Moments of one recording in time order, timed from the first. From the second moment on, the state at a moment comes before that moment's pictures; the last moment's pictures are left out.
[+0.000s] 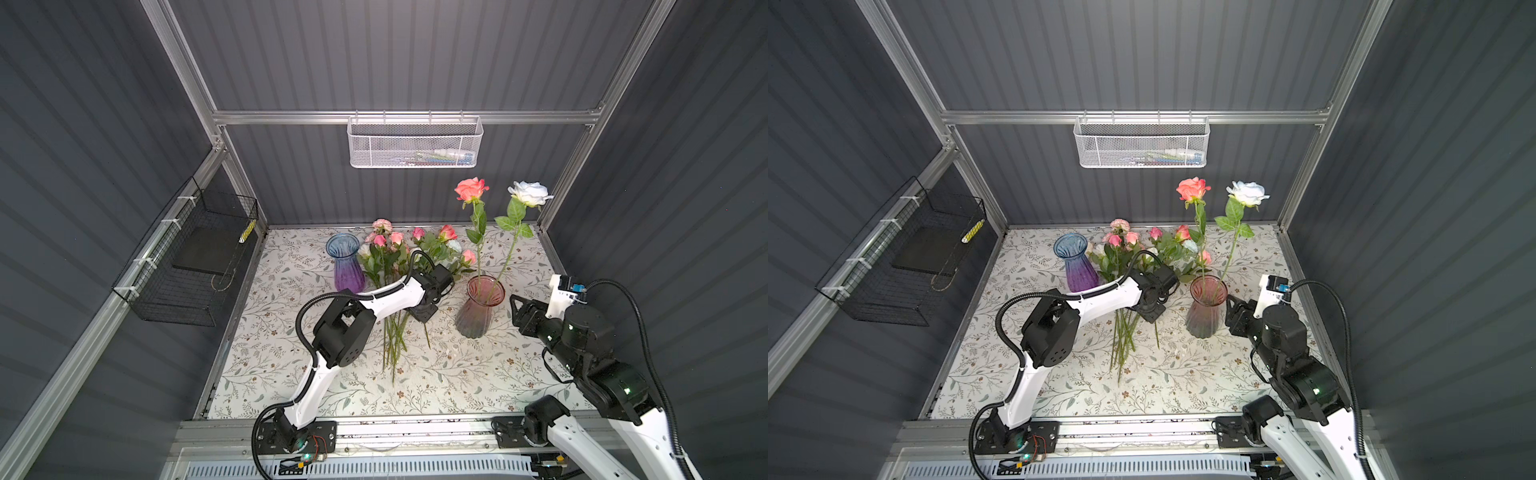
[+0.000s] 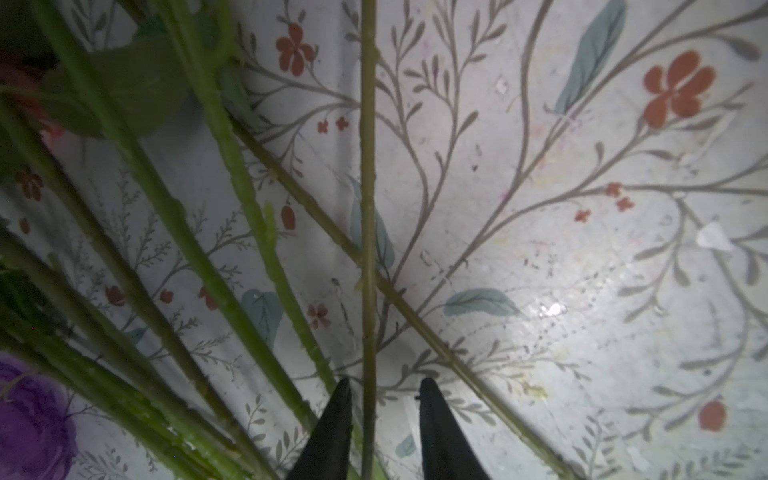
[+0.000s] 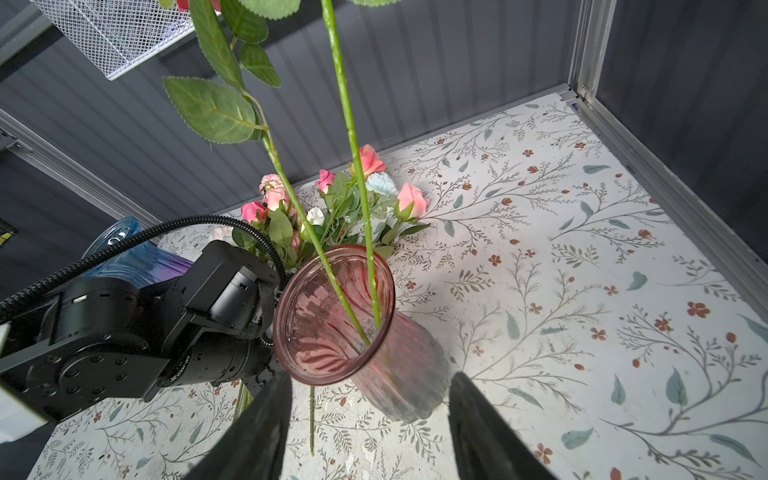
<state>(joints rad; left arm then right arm) -0.89 2.24 1.80 -0.91 -0.22 -0.03 0.40 0.52 0.84 -0.70 0.22 0.50</state>
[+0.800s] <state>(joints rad) -0.89 2.18 1.78 -0.92 -0.17 -0.10 0.40 0.50 0.84 -0.73 0.24 0.50</state>
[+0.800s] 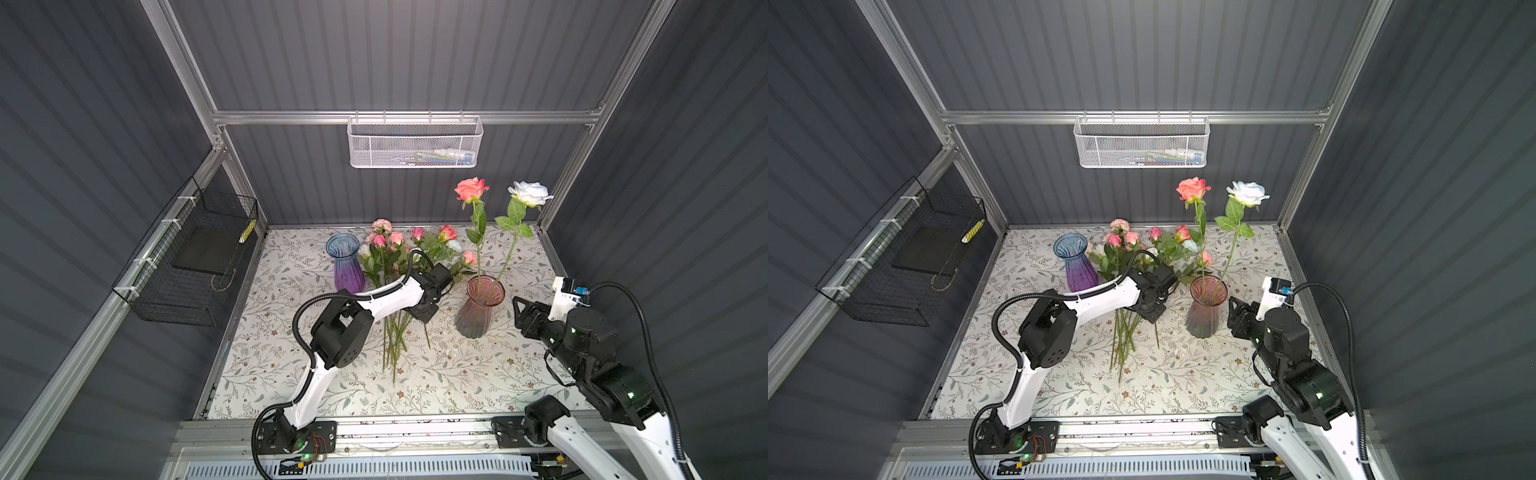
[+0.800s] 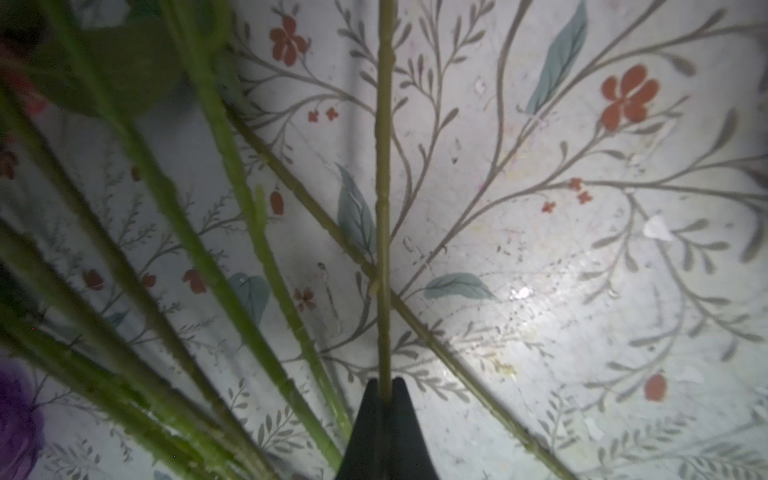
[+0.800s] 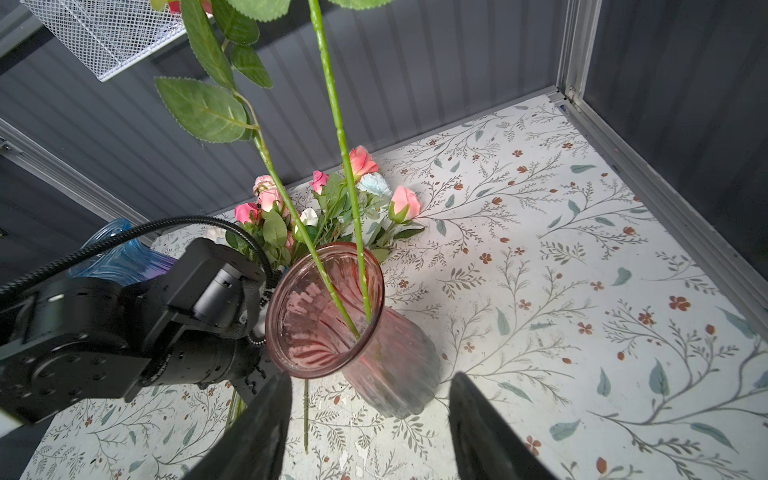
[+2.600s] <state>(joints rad) -1.12 1.20 1.08 -0.06 0.04 -0.26 0.70 0.89 1.19 -0.47 -0.10 0.53</state>
